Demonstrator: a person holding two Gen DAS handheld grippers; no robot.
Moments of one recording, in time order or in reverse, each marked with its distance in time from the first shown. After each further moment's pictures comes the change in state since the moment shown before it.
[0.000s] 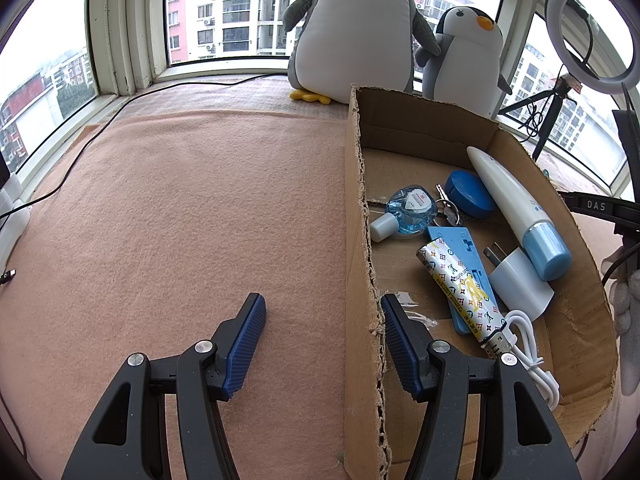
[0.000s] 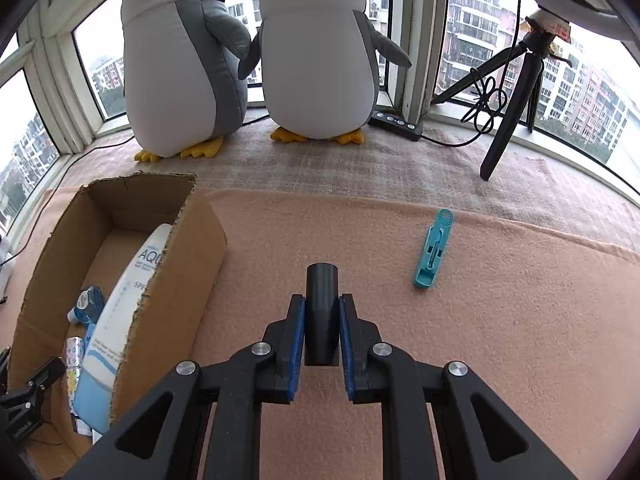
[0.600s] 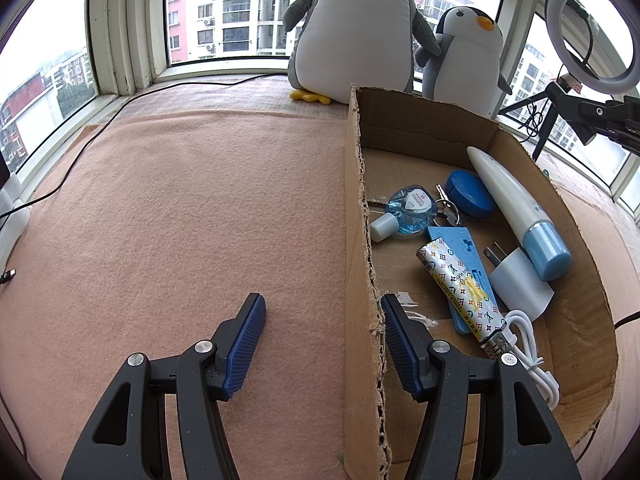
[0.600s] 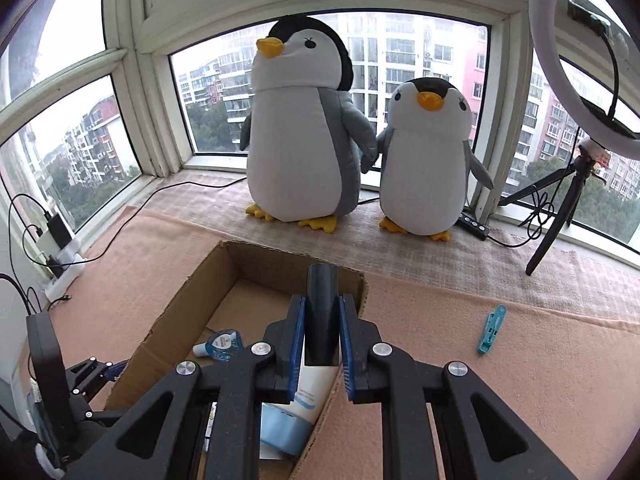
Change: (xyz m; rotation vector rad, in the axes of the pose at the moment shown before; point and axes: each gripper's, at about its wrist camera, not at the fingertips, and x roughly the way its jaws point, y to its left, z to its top) left arm 0.000 0.000 0.000 0.000 0.000 0.000; right arm -0.078 0.084 0.027 -0.148 -0.163 0.168
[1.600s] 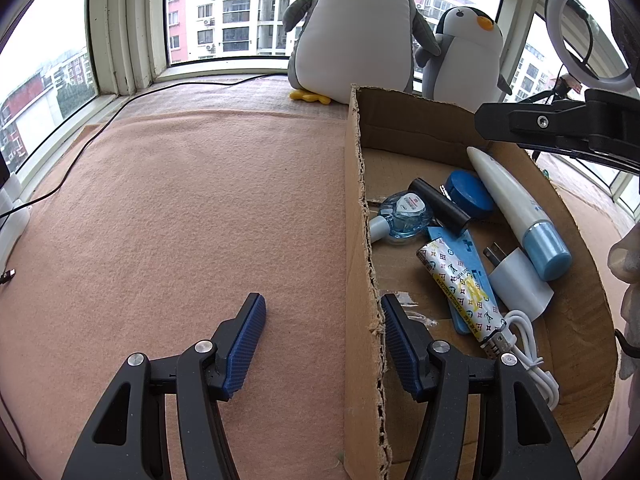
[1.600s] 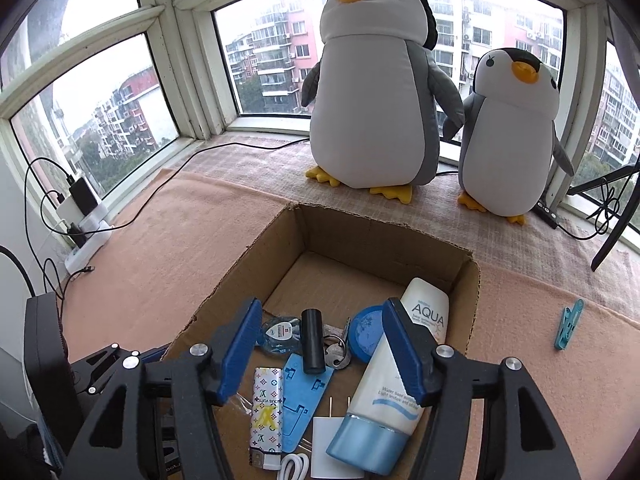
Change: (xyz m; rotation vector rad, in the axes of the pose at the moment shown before) left arm 0.000 0.000 -0.001 0.000 0.000 0.000; right arm 0.042 0.046 -0.010 -0.045 0.092 0.107
